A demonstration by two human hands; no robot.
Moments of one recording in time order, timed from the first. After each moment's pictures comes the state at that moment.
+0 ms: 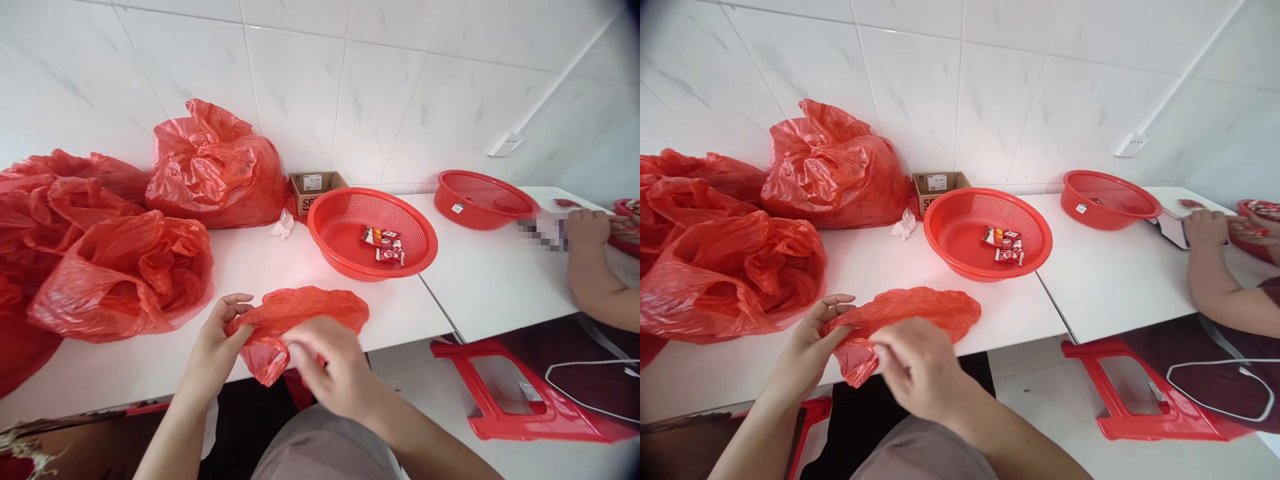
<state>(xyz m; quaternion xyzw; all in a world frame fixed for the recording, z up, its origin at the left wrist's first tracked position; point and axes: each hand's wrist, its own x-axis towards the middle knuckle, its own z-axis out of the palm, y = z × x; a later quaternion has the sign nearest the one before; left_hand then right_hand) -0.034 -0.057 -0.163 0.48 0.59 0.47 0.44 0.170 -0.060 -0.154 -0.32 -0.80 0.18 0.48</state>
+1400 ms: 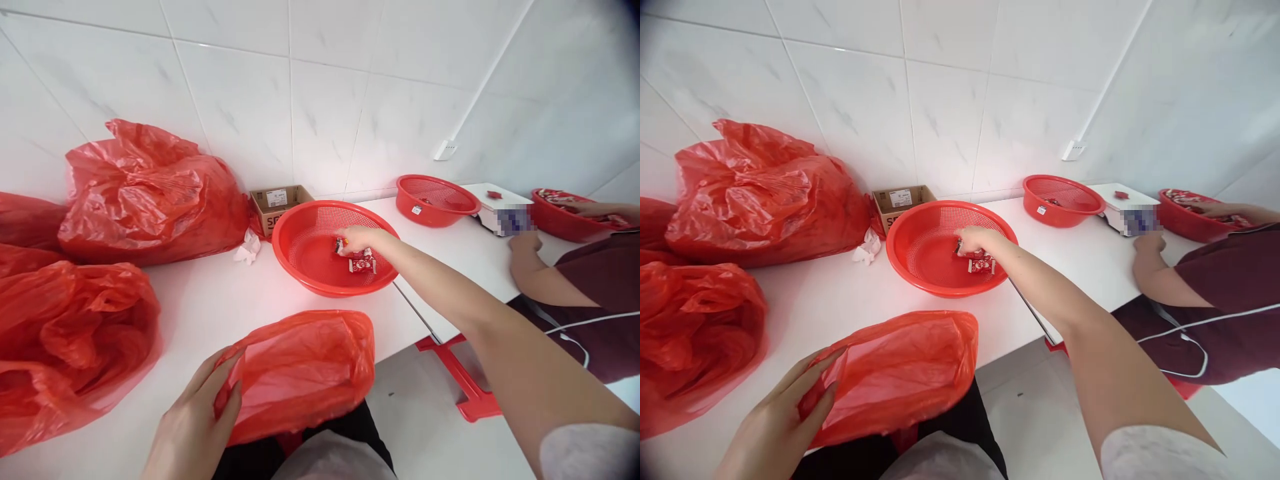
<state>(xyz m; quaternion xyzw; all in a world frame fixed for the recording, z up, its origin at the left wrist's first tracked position) -0.020 -0.057 -0.170 0.70 0.65 0.24 0.17 0.324 0.195 -0.103 -0.61 -0.77 0.14 -0.06</state>
